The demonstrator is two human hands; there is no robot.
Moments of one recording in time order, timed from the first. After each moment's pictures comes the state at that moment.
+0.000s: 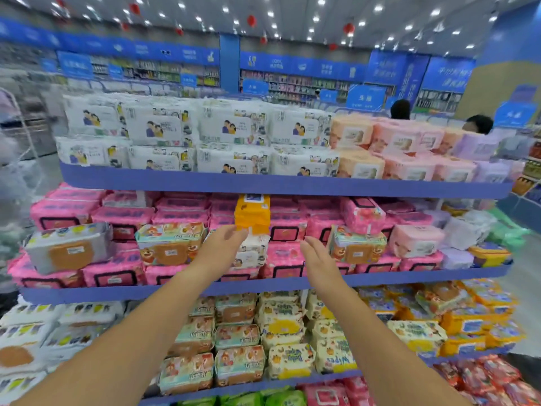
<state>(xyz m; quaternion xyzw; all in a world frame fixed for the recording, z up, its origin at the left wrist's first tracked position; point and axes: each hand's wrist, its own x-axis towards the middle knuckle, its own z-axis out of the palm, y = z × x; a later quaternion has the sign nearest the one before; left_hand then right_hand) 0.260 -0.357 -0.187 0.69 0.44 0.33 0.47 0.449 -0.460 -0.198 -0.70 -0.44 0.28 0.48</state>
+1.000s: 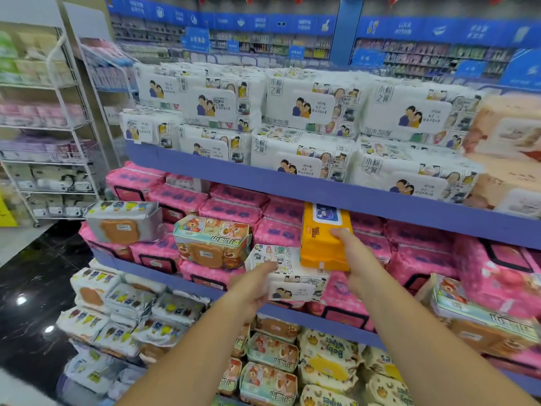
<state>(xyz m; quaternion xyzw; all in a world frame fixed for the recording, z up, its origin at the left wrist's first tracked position) 0.315 -0.248 -0.286 0.23 0.60 0.40 0.65 0.514 -0.231 -0.232 -0.65 -0.24 0.53 0.49</state>
